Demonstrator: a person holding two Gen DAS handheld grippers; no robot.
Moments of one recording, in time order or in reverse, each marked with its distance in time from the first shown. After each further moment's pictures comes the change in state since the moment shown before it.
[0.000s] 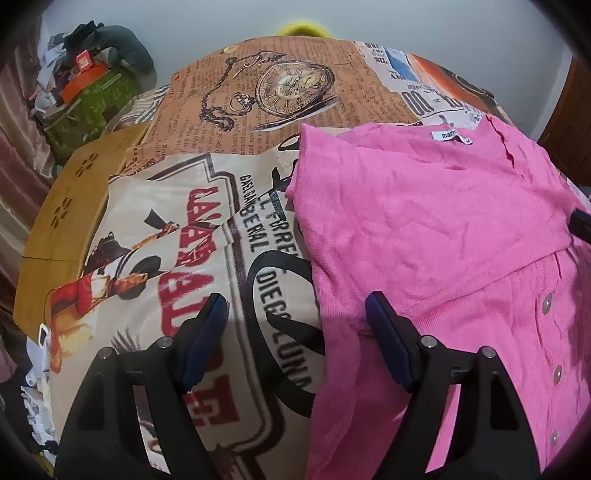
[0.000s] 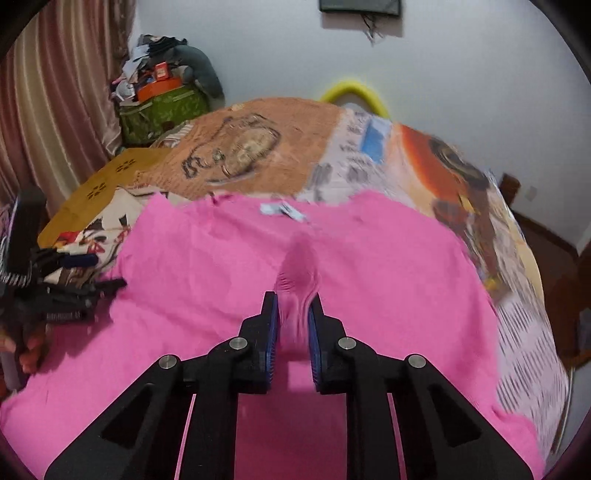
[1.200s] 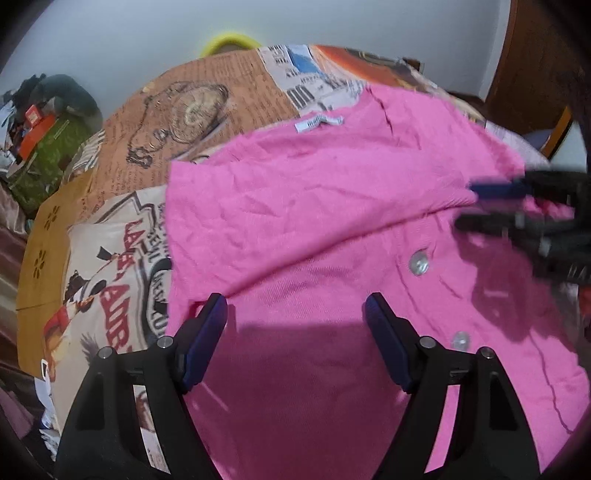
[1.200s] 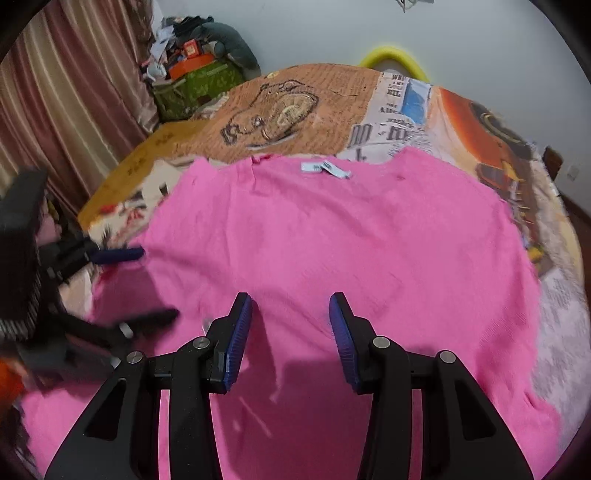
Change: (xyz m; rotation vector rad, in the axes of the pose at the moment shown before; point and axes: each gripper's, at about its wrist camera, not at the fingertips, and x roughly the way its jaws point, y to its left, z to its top) left arm -0.047 -0.088 -0.013 0.199 -0.017 -0.099; right arm 0.013 0.004 -0.007 -0.057 0.123 0.176
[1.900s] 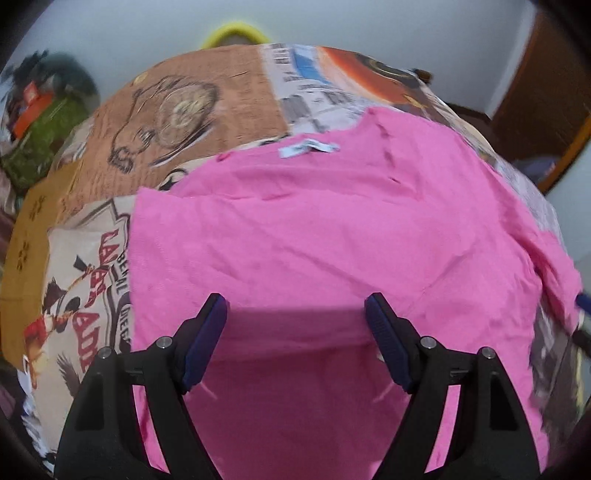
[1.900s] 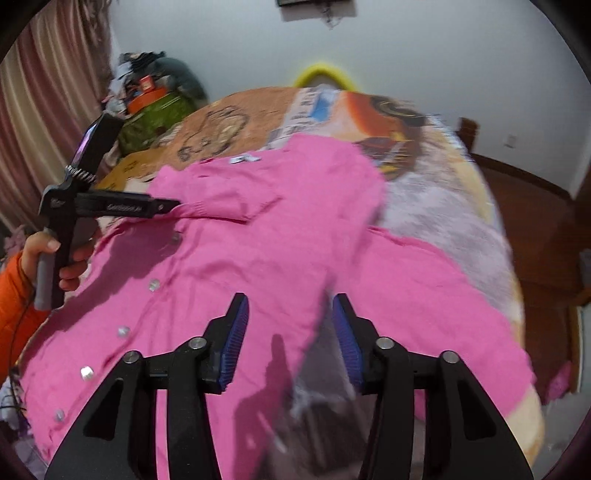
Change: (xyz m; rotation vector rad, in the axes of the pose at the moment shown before) left arm 0.022 -0.021 0.038 -0.058 0.031 -0.028; right arm -0.107 -0.035 -0.094 0.189 -0.131 -0.156
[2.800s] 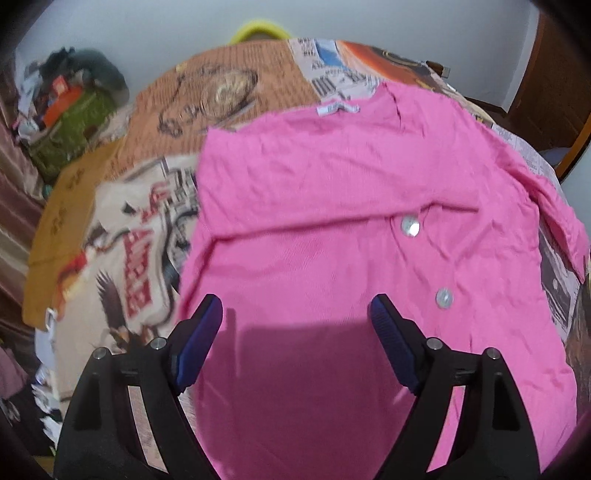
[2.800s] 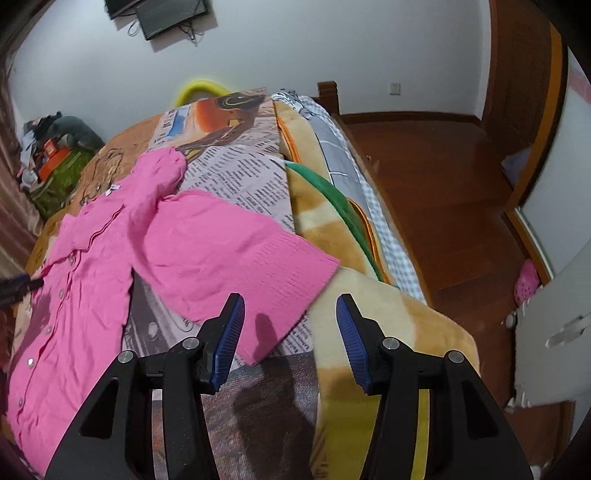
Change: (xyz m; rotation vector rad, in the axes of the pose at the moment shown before) left arm -0.040 0.020 -0.075 -0.042 0.022 0.075; right arm -0.043 -0.118 -0.061 0.338 -0.014 -0.199
